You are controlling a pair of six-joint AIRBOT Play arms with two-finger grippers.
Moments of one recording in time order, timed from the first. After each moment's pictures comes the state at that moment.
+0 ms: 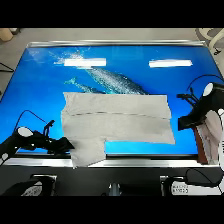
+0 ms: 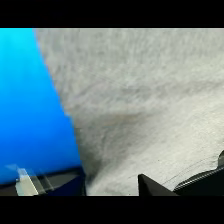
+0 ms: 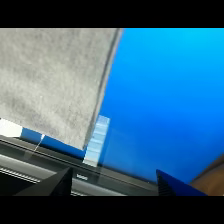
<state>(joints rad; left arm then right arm) 0.11 -1.11 0.42 0.90 -1.16 -1.34 -0.30 -1.51 1.25 -1.55 1.60 0.95</state>
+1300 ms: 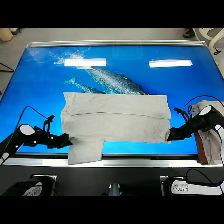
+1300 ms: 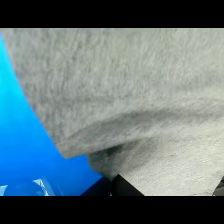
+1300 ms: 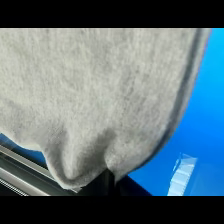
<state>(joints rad) 0.05 -1.08 0.47 0.92 -1.07 -1.38 -0.41 -1.51 0.91 -1.22 1.38 0.90</state>
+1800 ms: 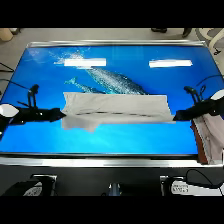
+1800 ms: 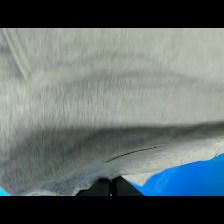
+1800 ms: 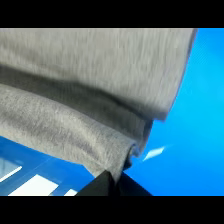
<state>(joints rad) 0.06 -1.05 0.84 0.93 -1.00 -1.38 -0.37 -1.48 1.19 -1.15 1.32 0.87</state>
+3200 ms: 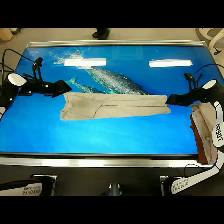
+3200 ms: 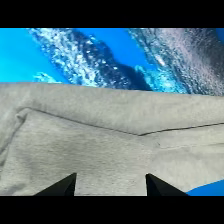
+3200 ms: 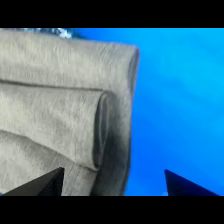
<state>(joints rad) -0.01 -1.42 1.31 0.93 -1.00 -1.38 -0.35 -1.82 1.48 -1.04 1.20 0.96</state>
